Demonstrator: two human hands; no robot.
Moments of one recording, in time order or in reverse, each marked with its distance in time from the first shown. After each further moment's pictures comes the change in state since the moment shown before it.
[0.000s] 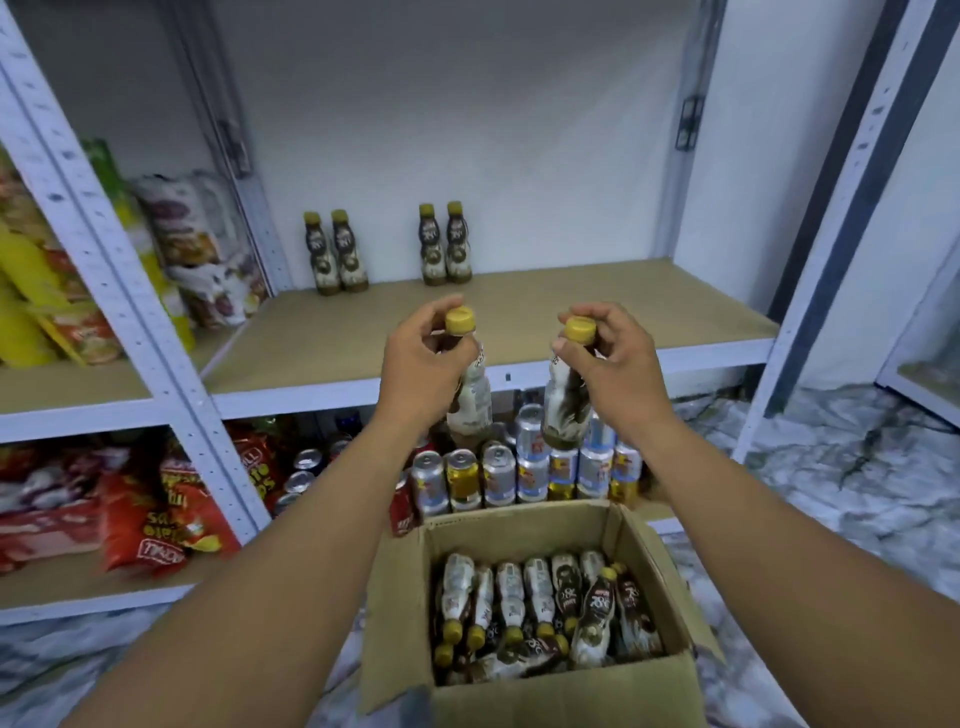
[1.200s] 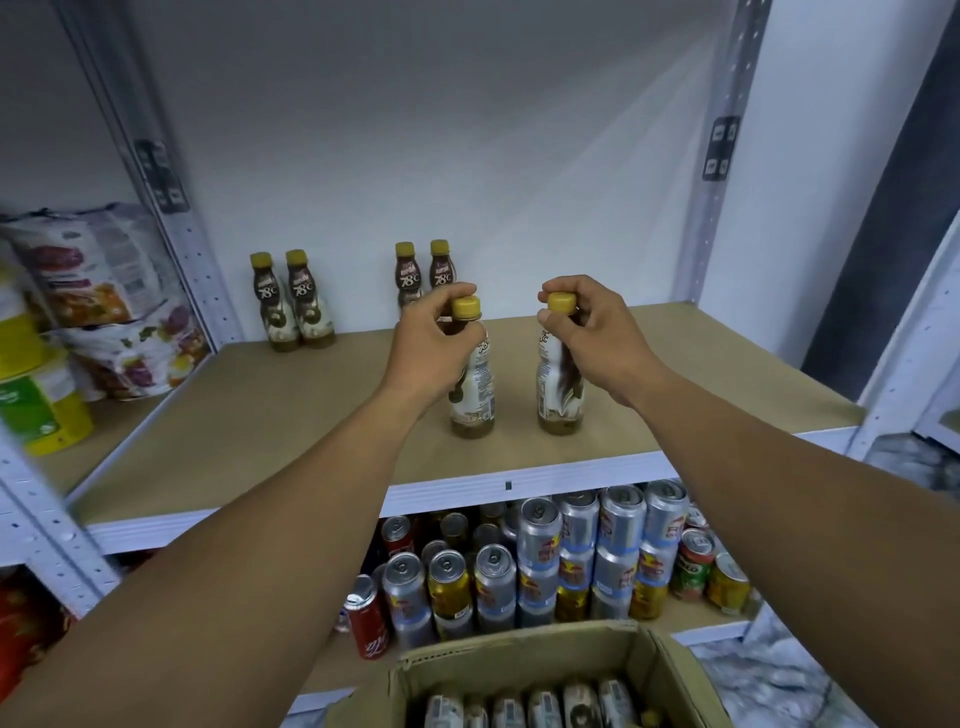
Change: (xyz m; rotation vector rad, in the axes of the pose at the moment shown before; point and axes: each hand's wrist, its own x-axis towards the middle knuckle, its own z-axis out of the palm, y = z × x) left_hand 0.195 -0.065 0.052 0.098 -0.059 -0.004; right_hand 0.211 0.060 0.025 -0.117 -0.127 0.004
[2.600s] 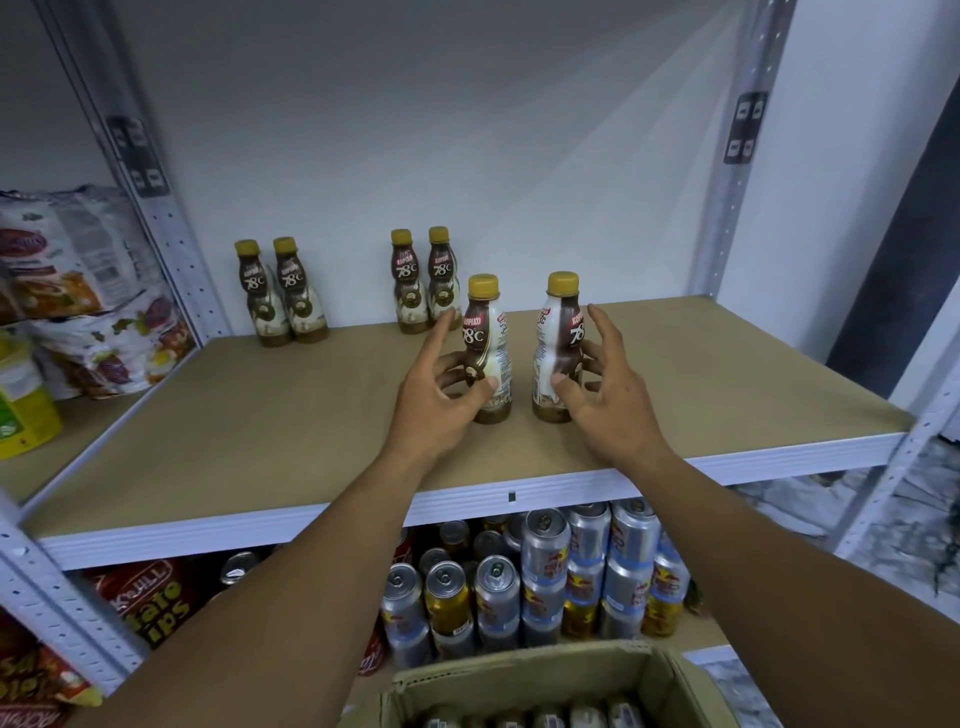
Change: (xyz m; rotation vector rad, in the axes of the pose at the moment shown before) left_hand -0.019 -0.080 0.017 -0.061 -0.061 -0.003; right_hand -0.035 0.080 0.012 -0.261 0.097 -0.046
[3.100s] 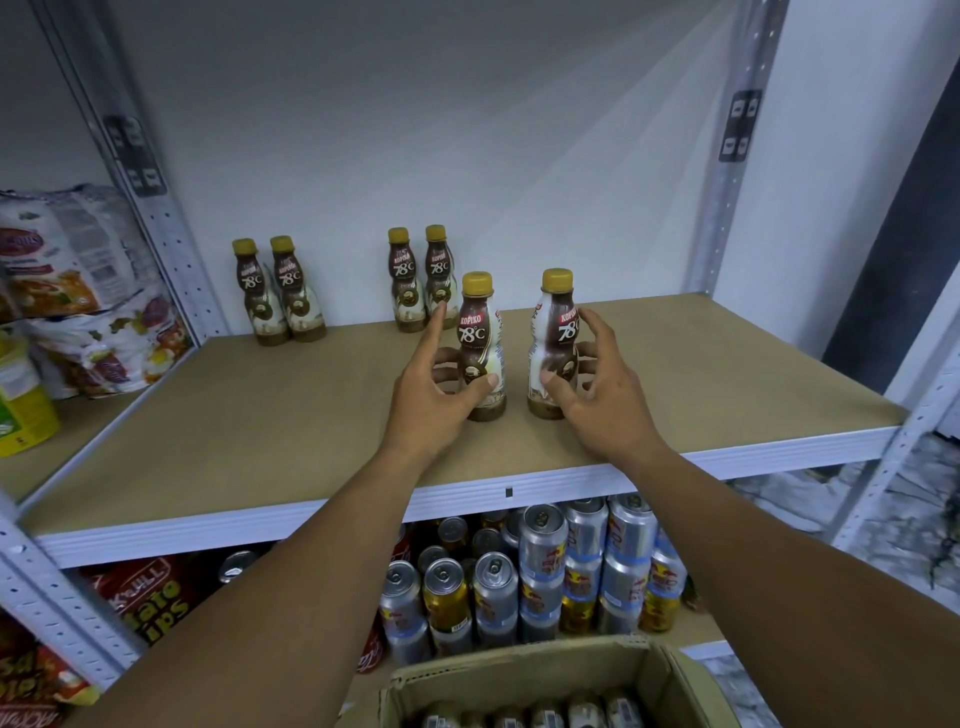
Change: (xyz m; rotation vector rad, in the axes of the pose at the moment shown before) left_hand -0.001 0.002 0.002 0.073 0.033 0.048; right_hand 0.000 -0.003 0.001 -0.026 -0.005 0.007
